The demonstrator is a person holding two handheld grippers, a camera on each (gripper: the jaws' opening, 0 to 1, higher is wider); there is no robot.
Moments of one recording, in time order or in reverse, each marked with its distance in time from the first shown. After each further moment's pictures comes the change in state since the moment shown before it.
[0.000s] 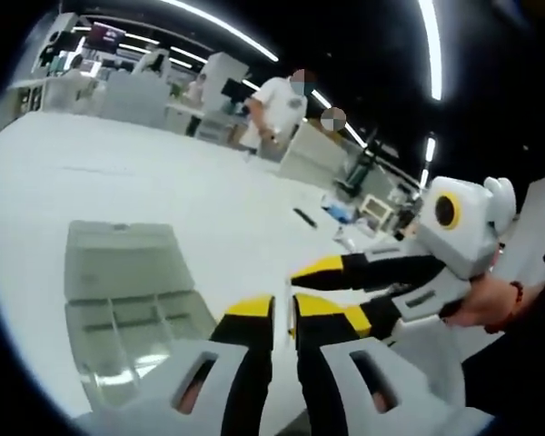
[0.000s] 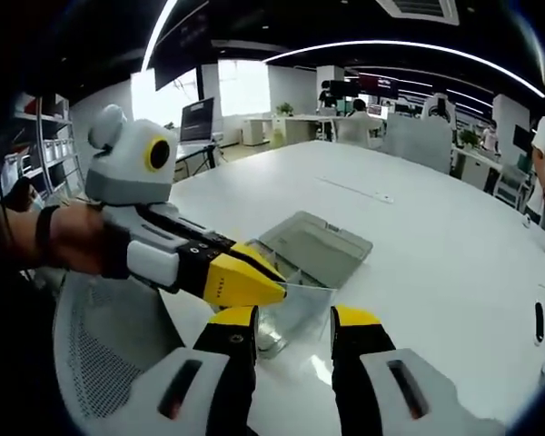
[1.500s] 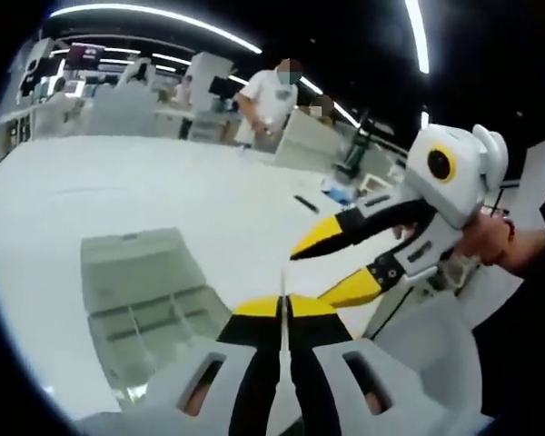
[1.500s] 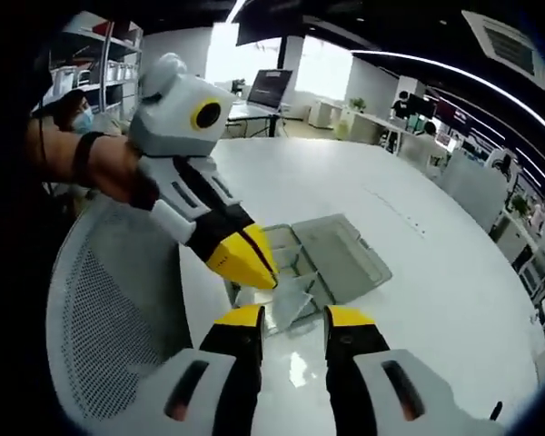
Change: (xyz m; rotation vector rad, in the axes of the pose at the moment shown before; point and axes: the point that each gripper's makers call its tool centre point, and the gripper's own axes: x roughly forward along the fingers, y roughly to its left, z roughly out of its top) left arm -0.017 0.000 -0.008 0.160 0.058 0.002; right arm -0.004 0.011 0.010 -0.420 0.086 0.202
